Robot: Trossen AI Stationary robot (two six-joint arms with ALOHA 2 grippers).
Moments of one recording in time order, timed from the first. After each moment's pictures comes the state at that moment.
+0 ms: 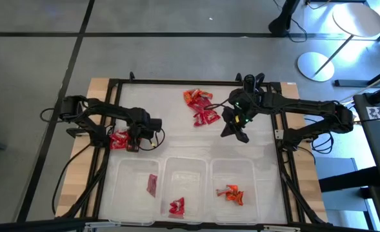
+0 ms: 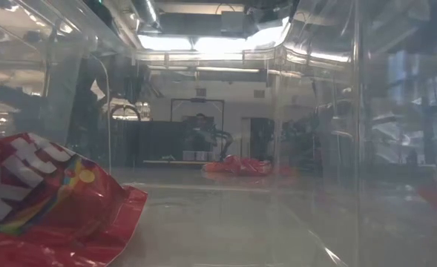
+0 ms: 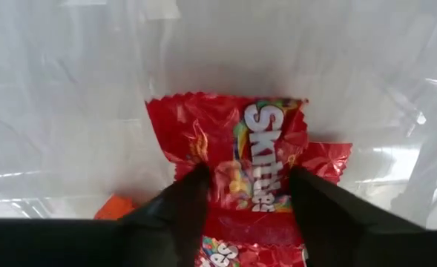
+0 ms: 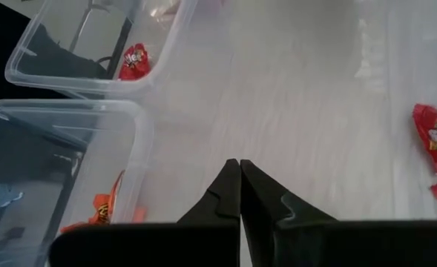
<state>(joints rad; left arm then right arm) 0.15 1.56 0.78 -1.09 -0.01 0.16 -0.26 1.29 1.05 -0.68 -0.62 -0.16</state>
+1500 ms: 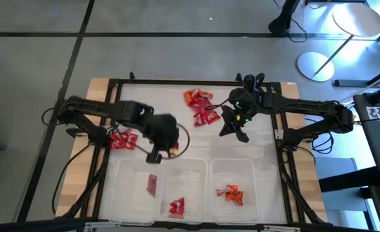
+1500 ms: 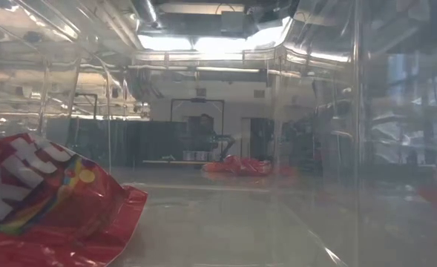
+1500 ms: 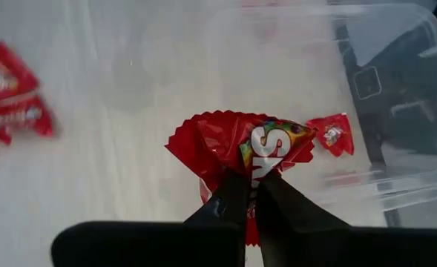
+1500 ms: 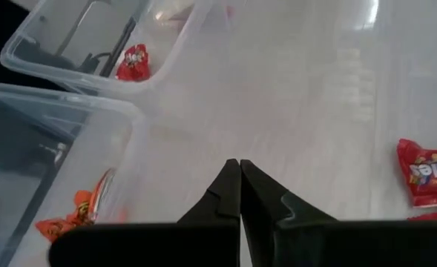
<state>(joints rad) -0.15 1.56 1.65 -1.11 0.13 -0.02 -0.26 1.29 1.05 -0.64 -0.62 -0.26</state>
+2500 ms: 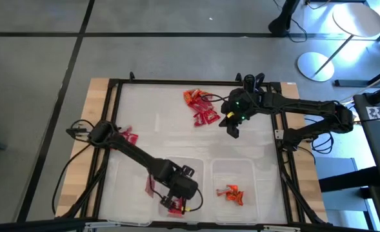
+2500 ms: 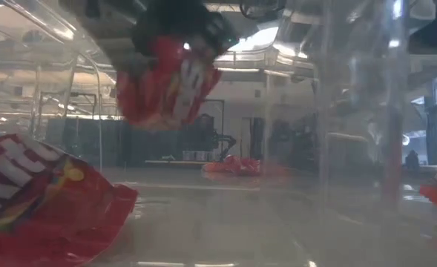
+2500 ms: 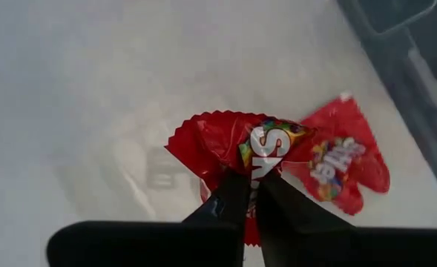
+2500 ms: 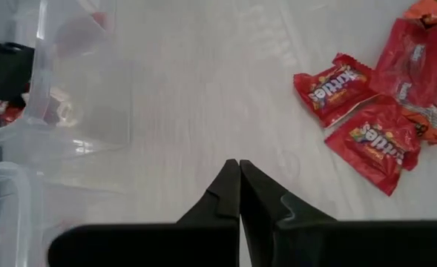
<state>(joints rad) -0.47 2.05 1.64 -0.77 0.03 0.05 -0.26 1.29 1.05 -0.66 -0.31 0.09</state>
